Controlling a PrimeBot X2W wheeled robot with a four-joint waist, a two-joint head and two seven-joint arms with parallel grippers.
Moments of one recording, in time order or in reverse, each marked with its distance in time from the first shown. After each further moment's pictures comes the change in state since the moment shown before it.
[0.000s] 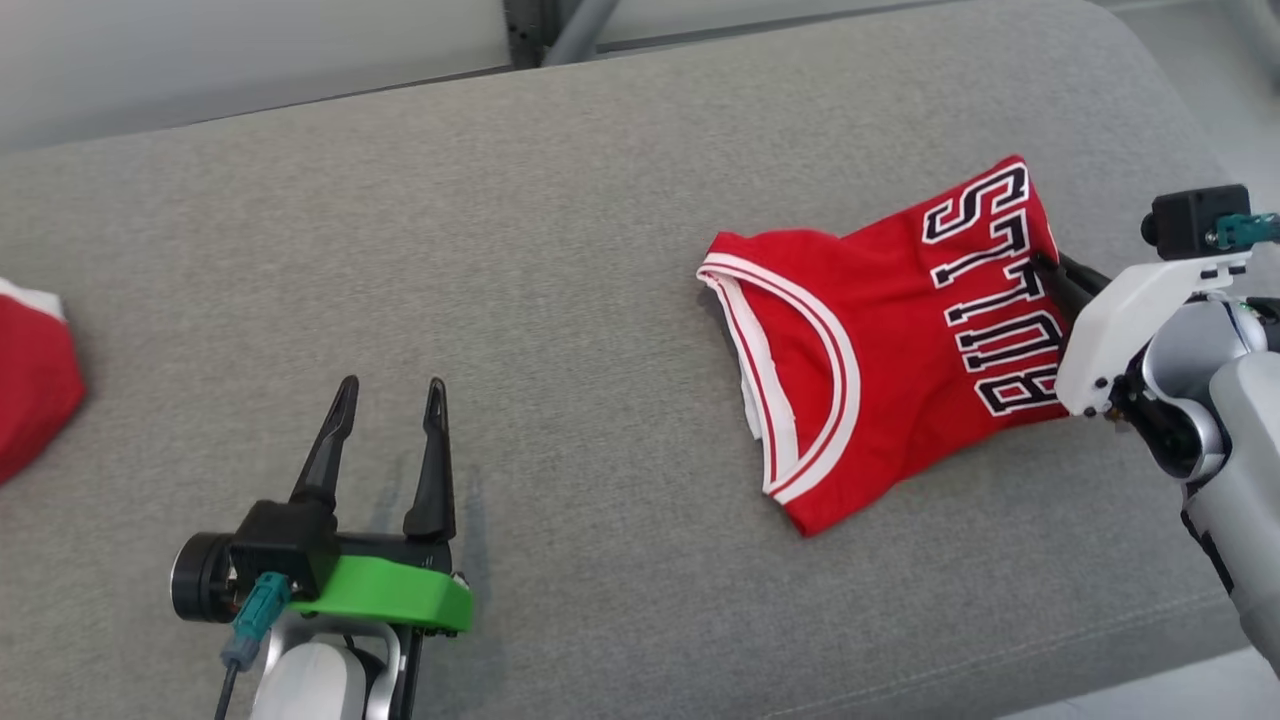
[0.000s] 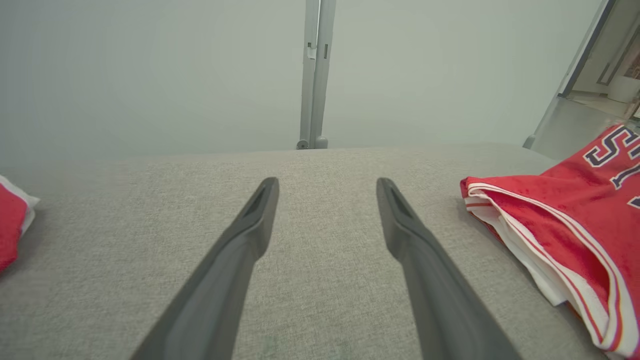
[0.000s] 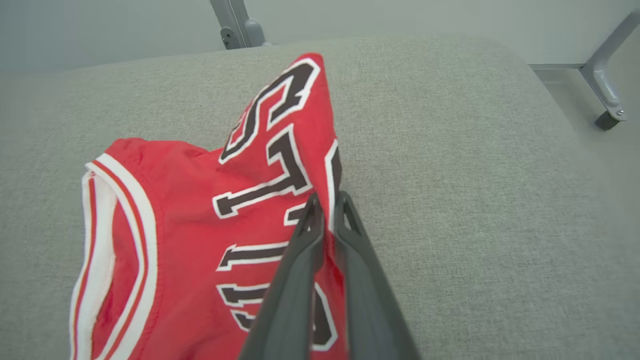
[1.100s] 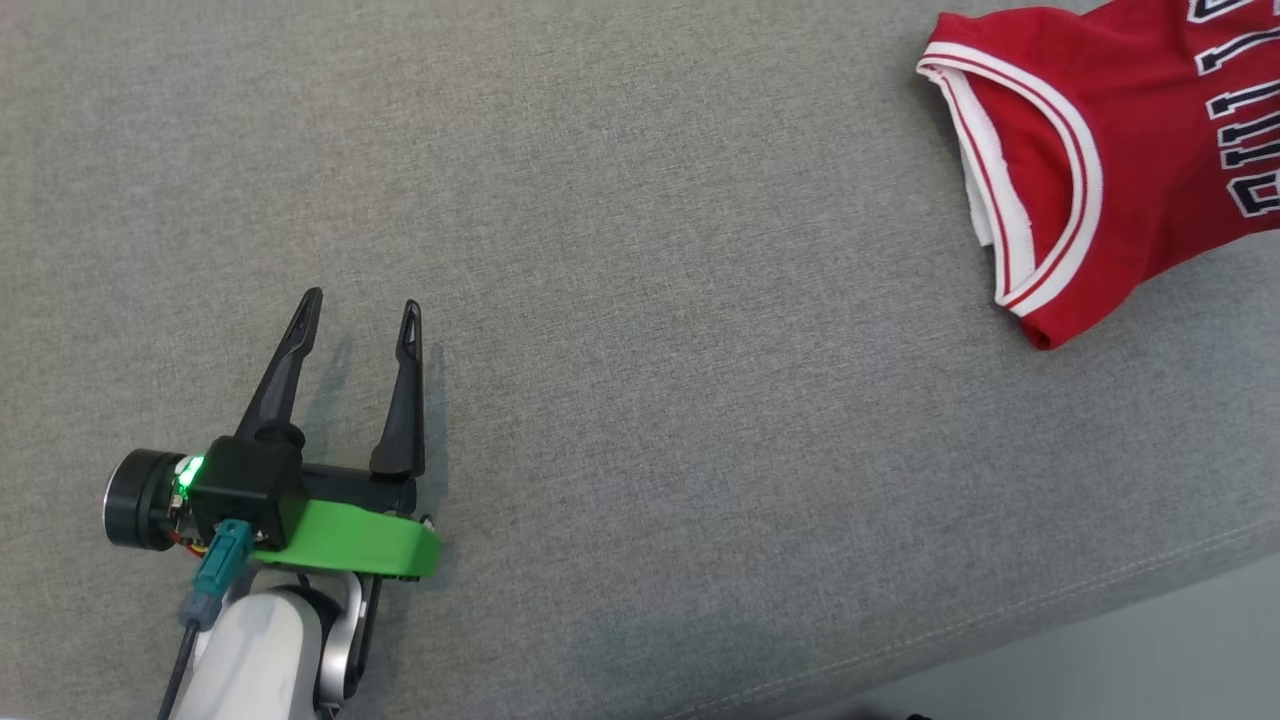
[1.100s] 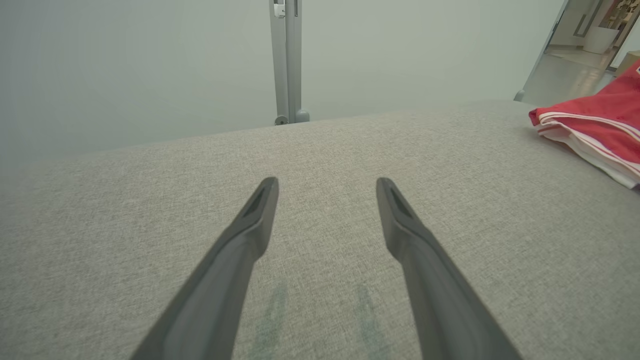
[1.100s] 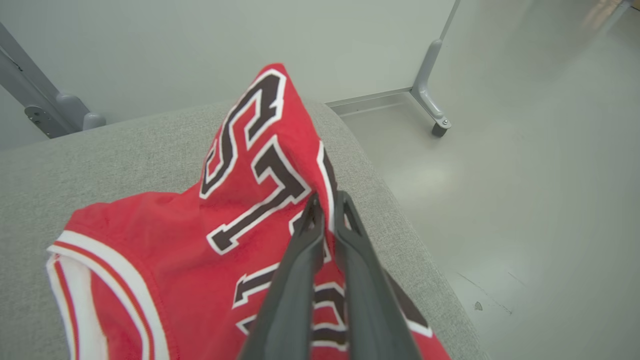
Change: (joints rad) left arm -0.078 0.088 -0.026 -0.127 0.047 0.018 0.076; right arm -0.358 -0.066 -0.190 0.375 -0.109 0.000 -0.171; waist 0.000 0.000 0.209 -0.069
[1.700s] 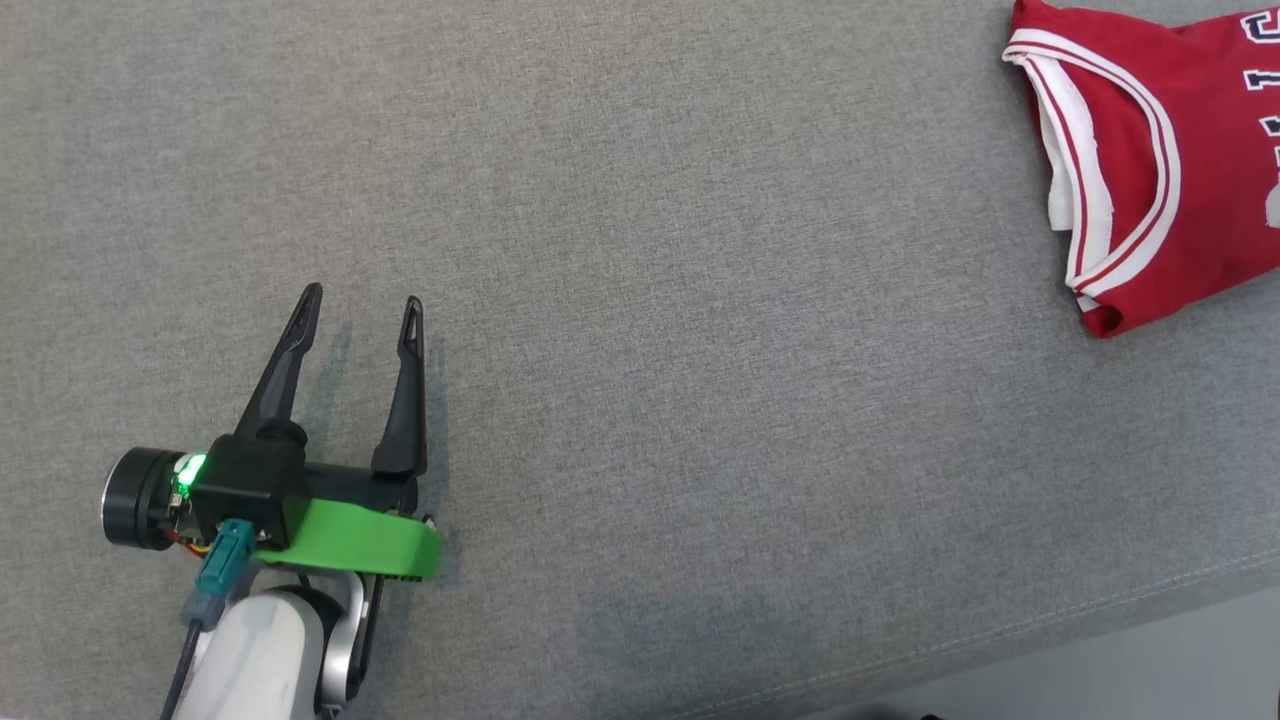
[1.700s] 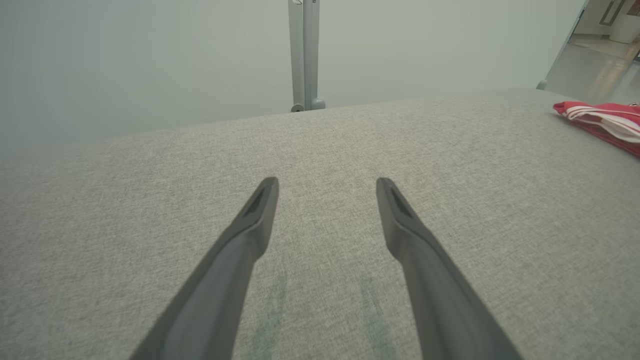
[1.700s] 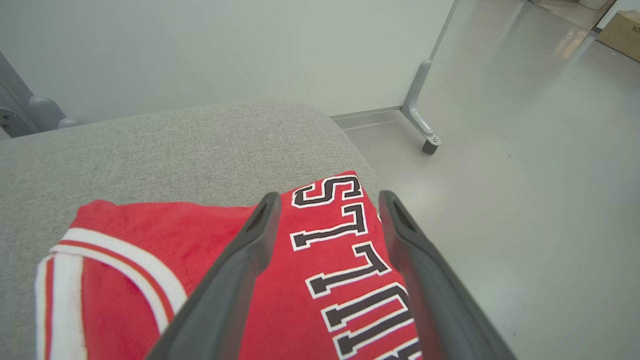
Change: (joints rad) left arm 0.001 0.019 -0.015 -0.050 0.008 0.021 0.032; right arm -0.060 0.041 -0.133 0.248 -0.172 0.000 -0.273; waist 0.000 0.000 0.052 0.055
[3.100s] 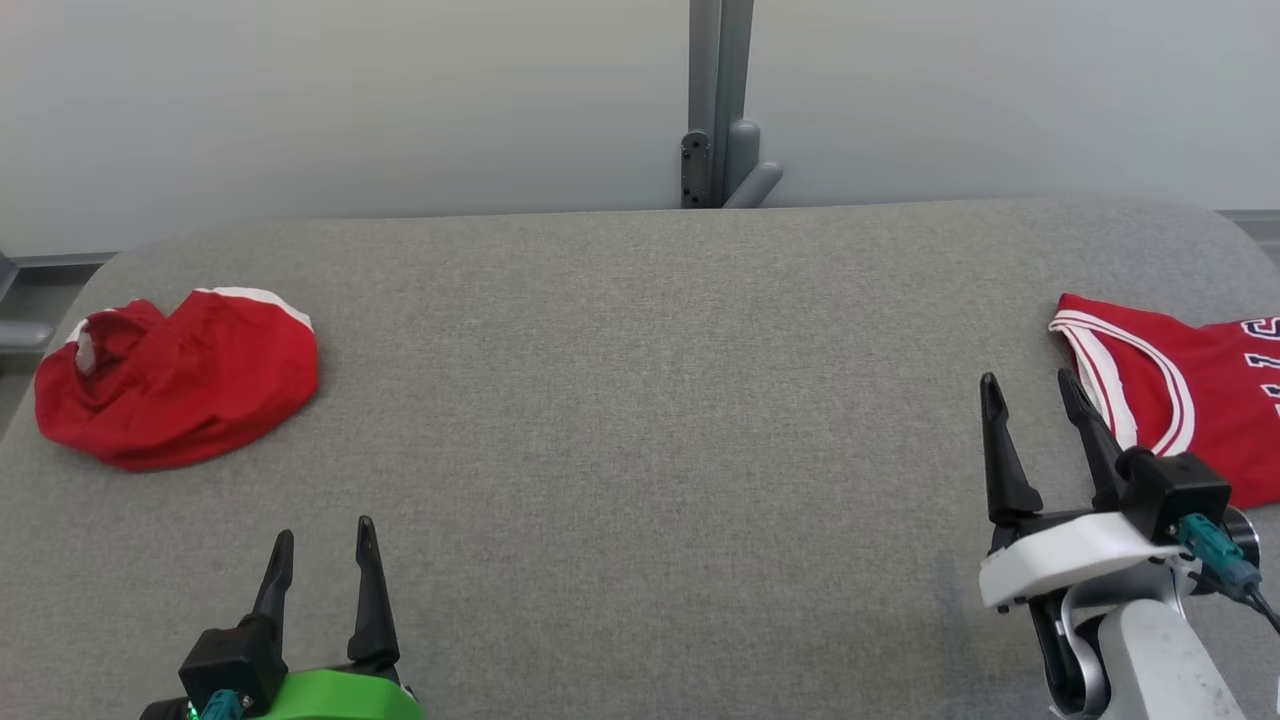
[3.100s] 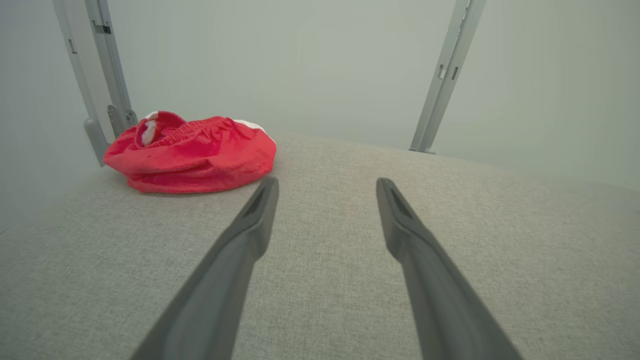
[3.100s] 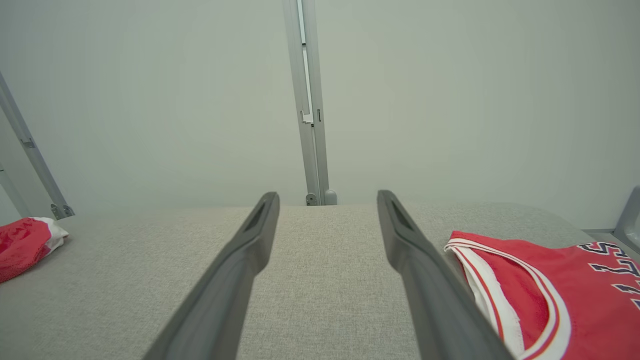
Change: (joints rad) left arm 0.259 -0.095 0.119 0.223 -0.137 0.034 -0.110; right arm 0.861 0.389 -0.004 -0.881 -0.168 0.000 -0.079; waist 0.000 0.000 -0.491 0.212
